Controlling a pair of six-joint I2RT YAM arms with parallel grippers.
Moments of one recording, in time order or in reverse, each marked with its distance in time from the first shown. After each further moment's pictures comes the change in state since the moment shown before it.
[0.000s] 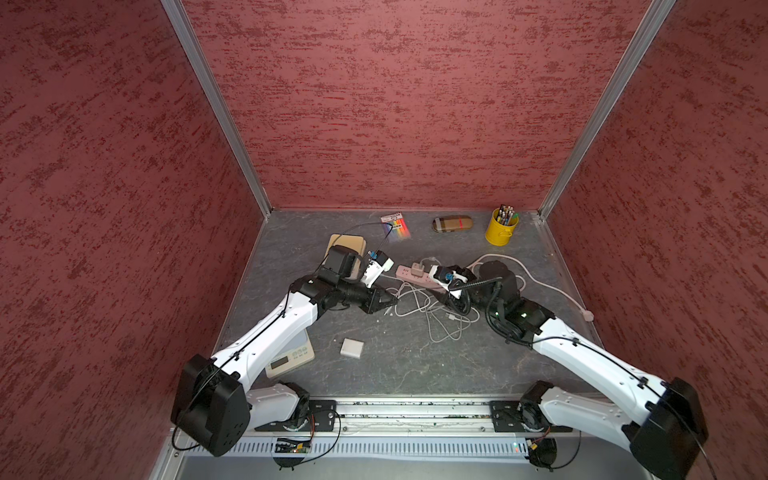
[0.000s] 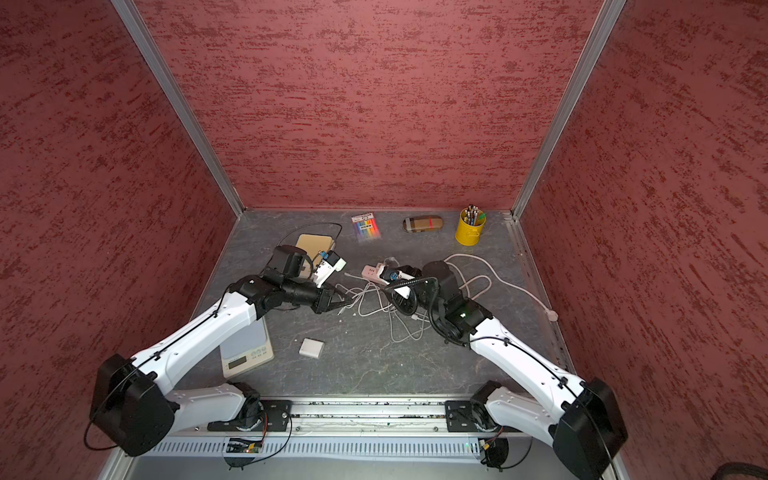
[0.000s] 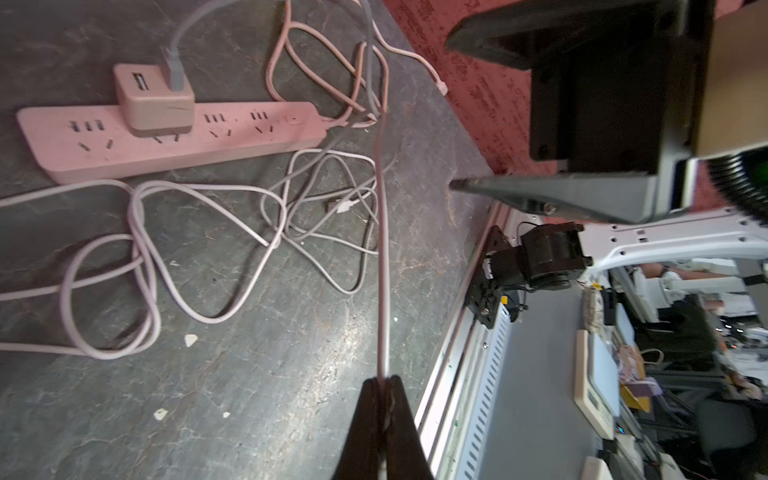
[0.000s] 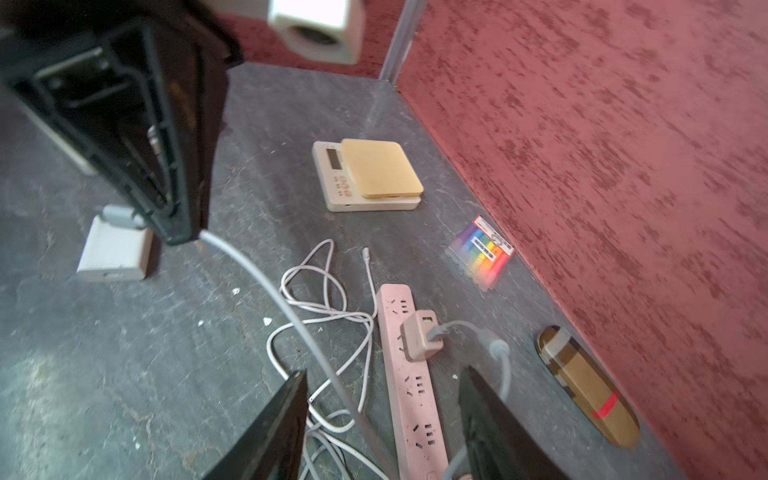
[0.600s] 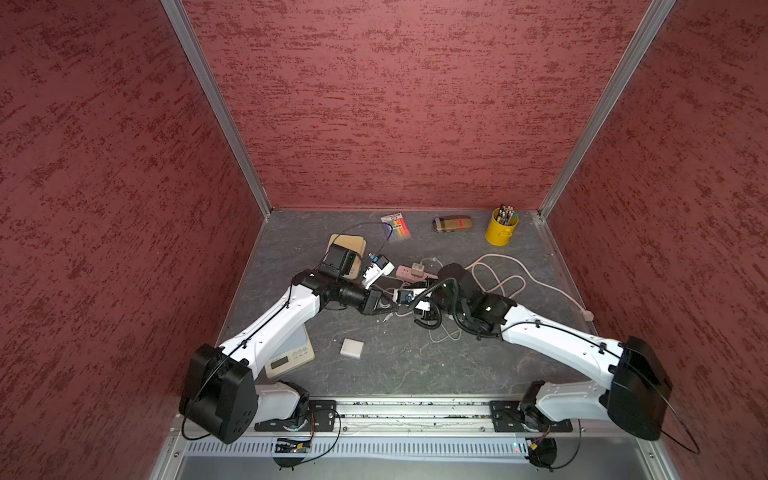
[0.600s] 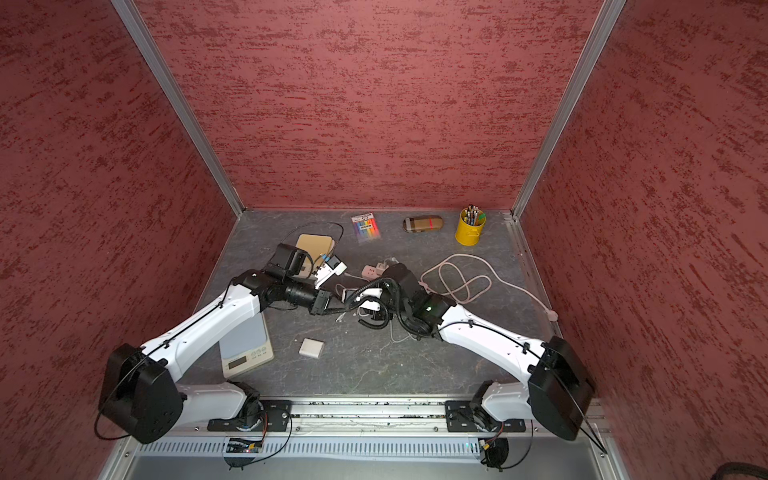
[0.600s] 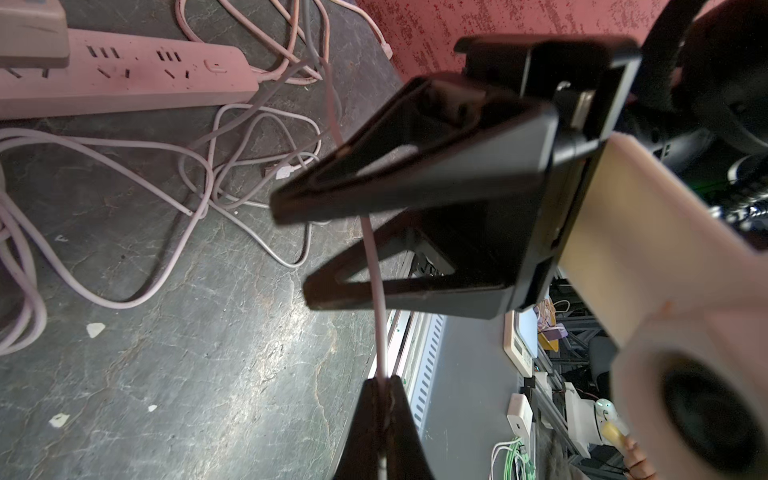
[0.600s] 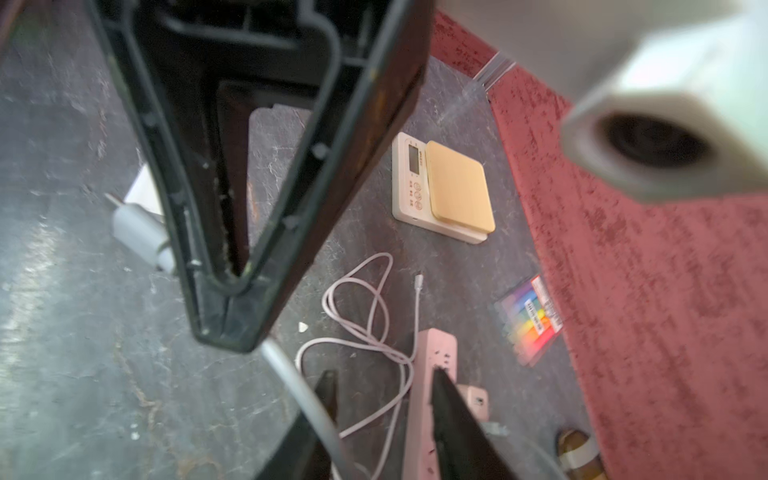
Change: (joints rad) left arm 0.035 0.063 0.035 -0.112 0.191 0.076; right arm 0.193 0.251 0.150 -0.036 0.077 -0.228
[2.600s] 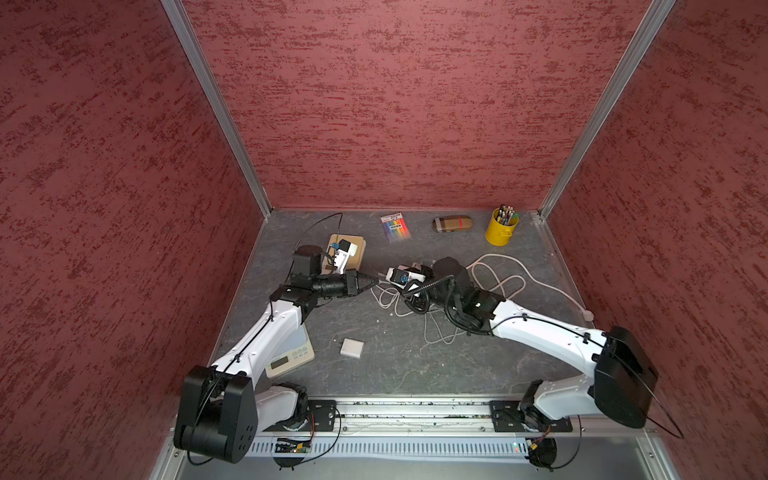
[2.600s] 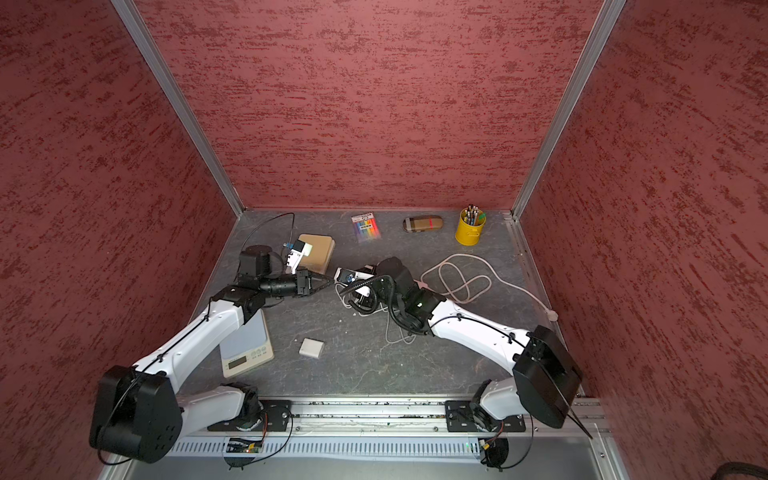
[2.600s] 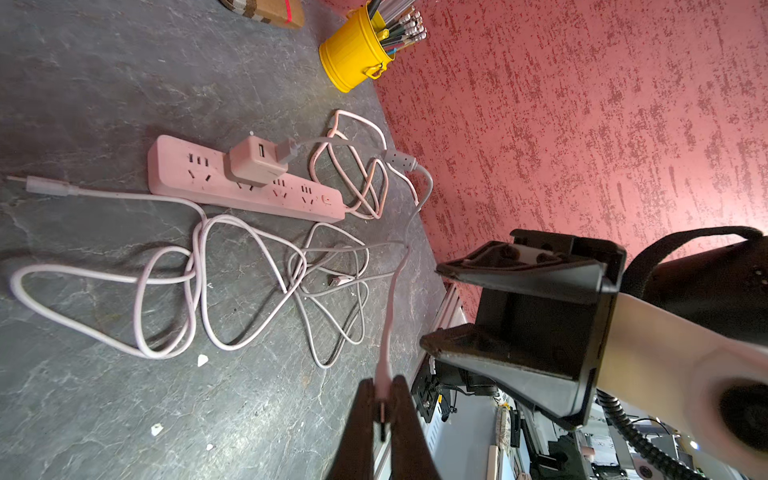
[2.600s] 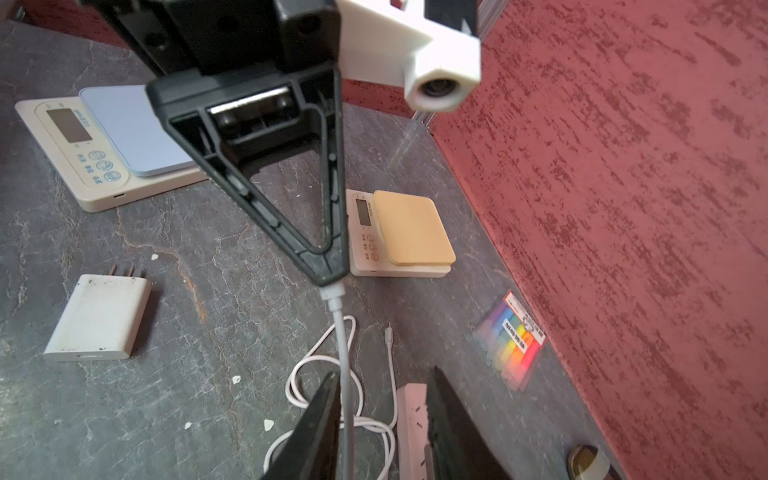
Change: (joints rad) left arm 0.235 -0.105 -0.223 0.515 -0.016 -0.502; right arm -0.002 0.078 0.037 0.222 0.036 0.200
